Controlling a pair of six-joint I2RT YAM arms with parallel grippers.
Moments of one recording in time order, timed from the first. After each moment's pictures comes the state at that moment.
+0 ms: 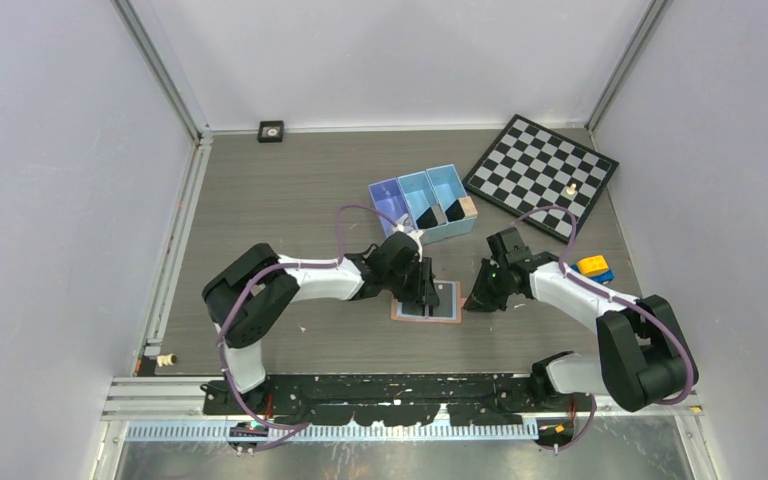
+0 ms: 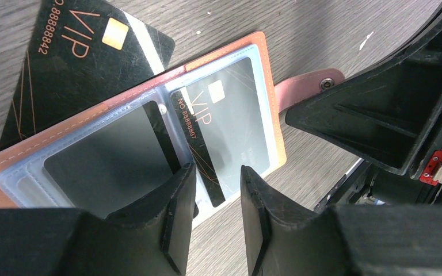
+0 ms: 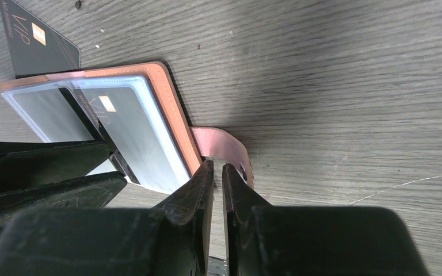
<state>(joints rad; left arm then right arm) -0.92 1.82 0.97 0.06 0.22 -0.79 0.35 1.30 0.59 -0.47 -0.21 0.76</state>
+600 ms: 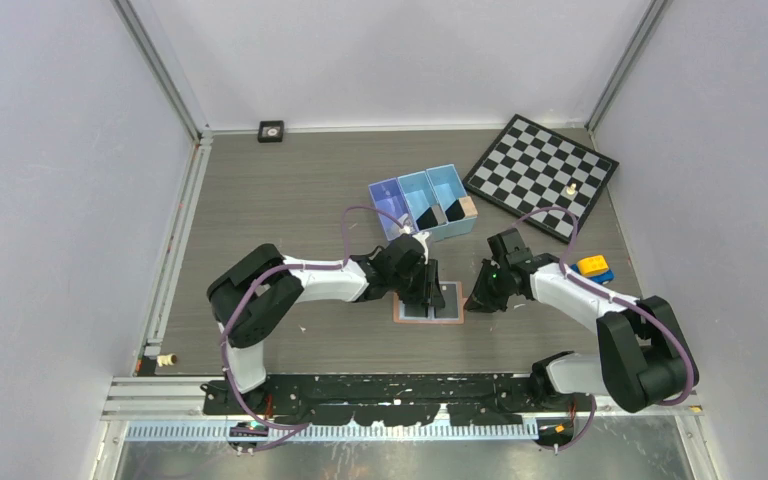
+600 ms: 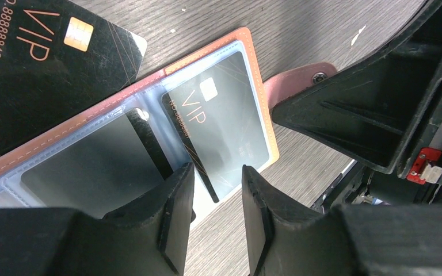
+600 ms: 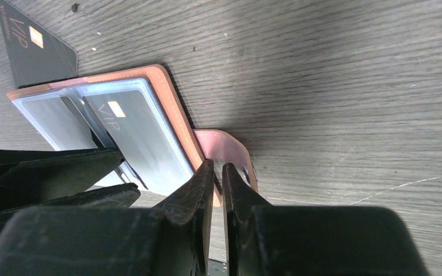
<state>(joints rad) -0.95 1.84 1.00 0.06 0.22 -0.79 0.35 1.31 0.58 -0.45 -0.21 0.77</state>
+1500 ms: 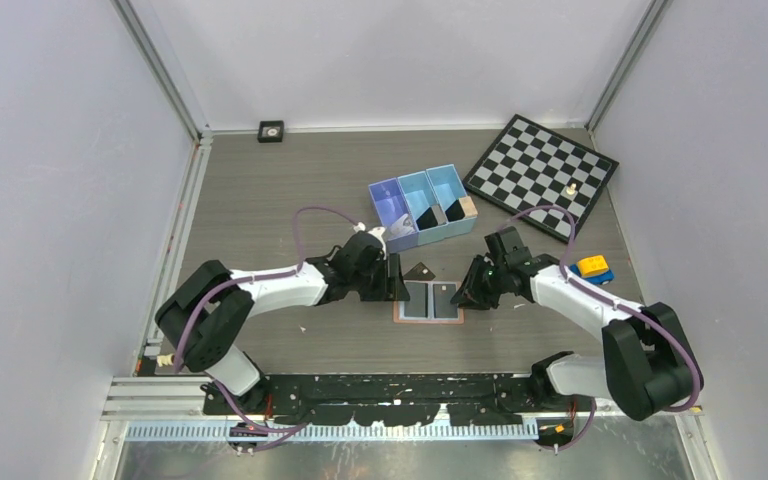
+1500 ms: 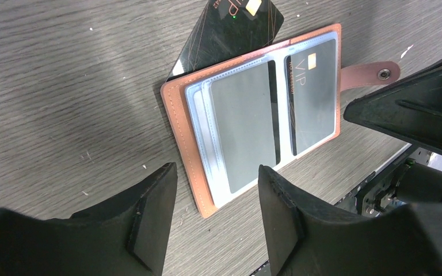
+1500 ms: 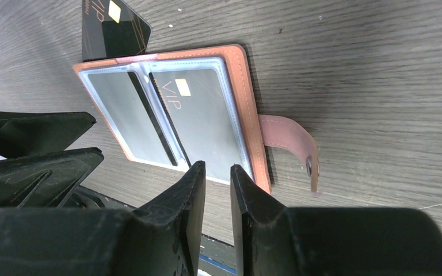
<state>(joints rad) -0.82 1.58 0.78 -0.02 0.16 -0.76 0.38 1.25 0.59 -0.42 -0.30 0.82</state>
